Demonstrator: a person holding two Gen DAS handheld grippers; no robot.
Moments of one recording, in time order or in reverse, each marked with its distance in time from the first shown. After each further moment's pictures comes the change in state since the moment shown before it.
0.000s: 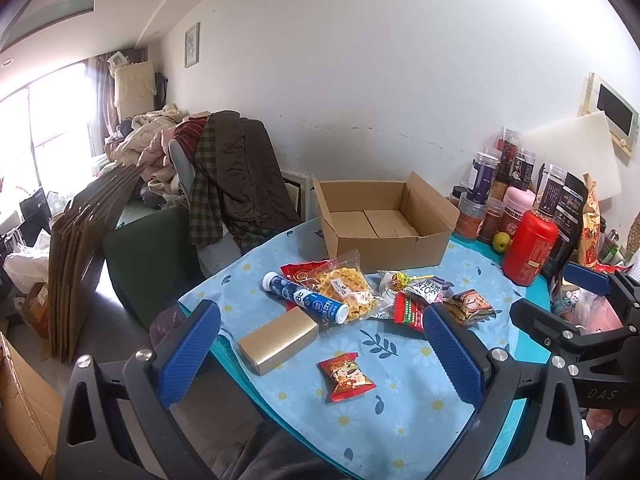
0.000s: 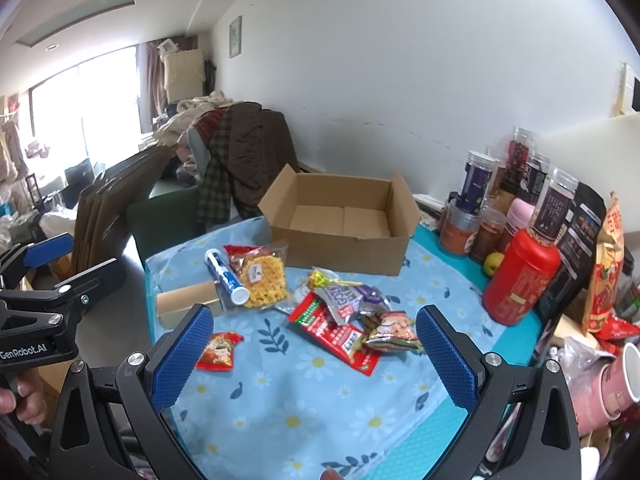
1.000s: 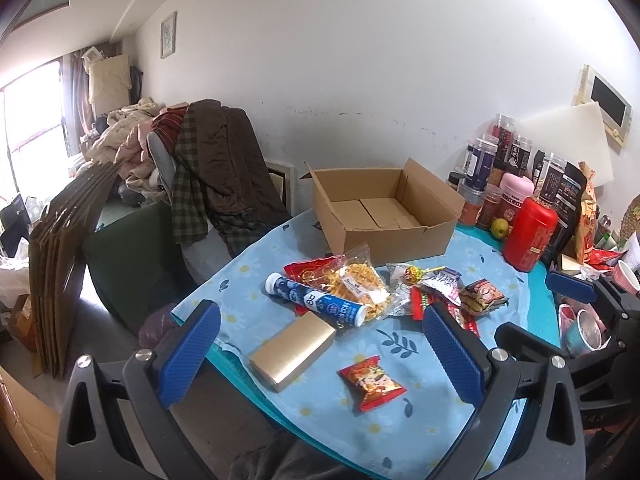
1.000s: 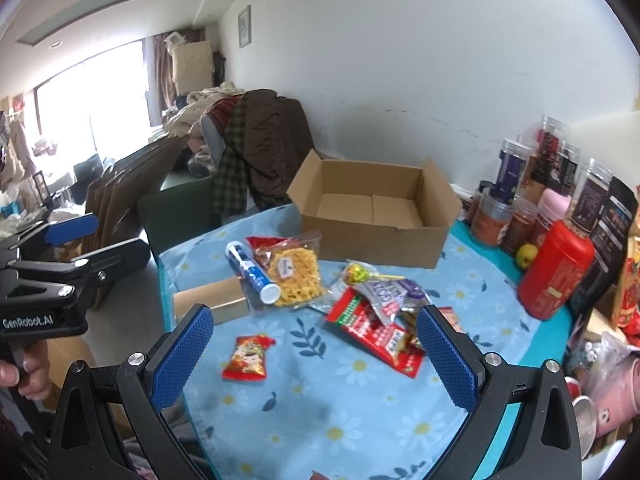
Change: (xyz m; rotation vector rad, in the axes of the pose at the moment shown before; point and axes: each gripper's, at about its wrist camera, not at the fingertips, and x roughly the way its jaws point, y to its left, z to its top) left arm 0.041 0.043 0.012 0.039 0.056 -0.087; right arm 0.038 0.037 -0.003 0.002 0.036 0.050
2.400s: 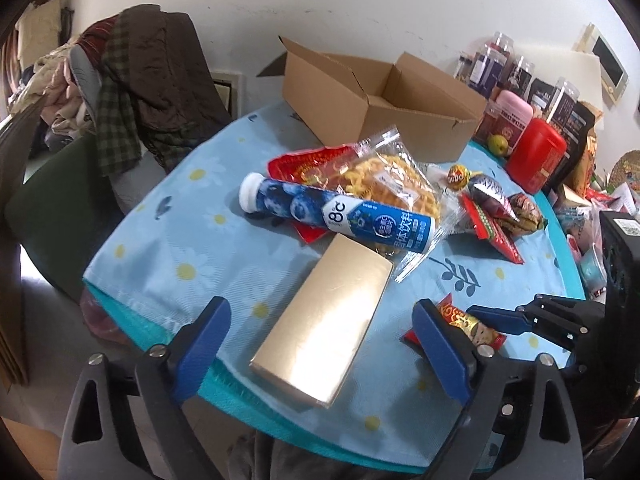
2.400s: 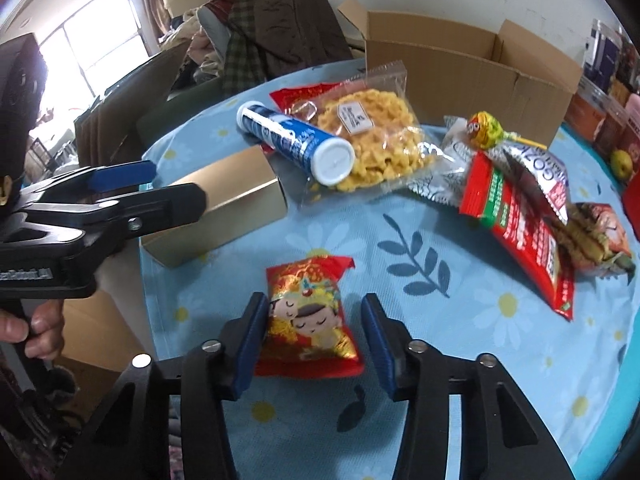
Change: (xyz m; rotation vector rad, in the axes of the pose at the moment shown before) left arm 0.149 0.055 -0.050 0.054 0.305 -0.240; right arm 0.151 0.045 -0.063 0.070 0.372 0.109
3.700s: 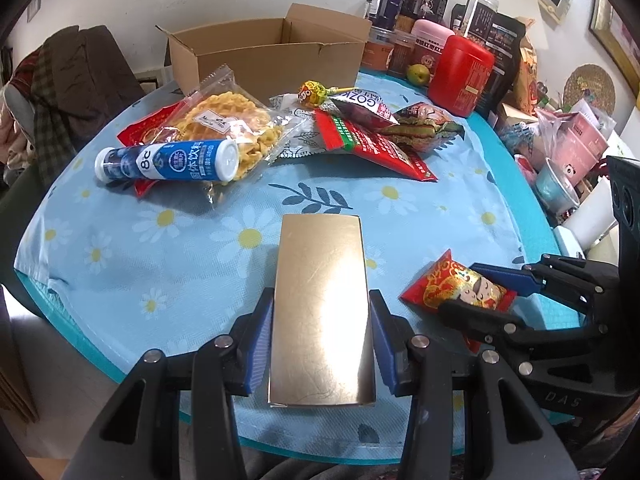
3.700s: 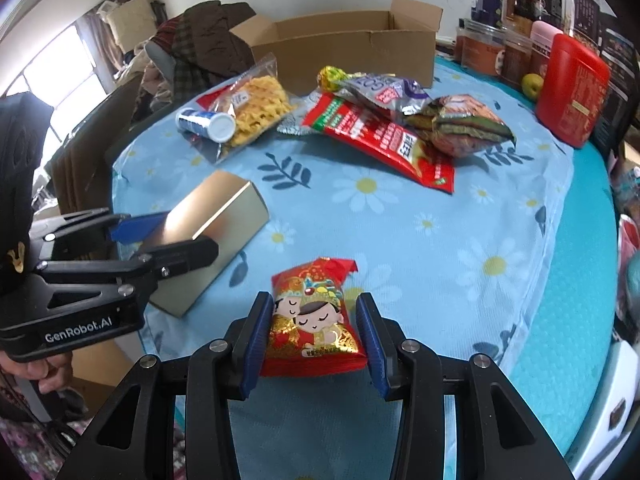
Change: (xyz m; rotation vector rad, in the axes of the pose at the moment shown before) left arm 0.009 -0.116 -0.046 0.182 0.099 -0.081; right arm -0.068 -0.059 -0.081 0.174 -0.039 -0.087
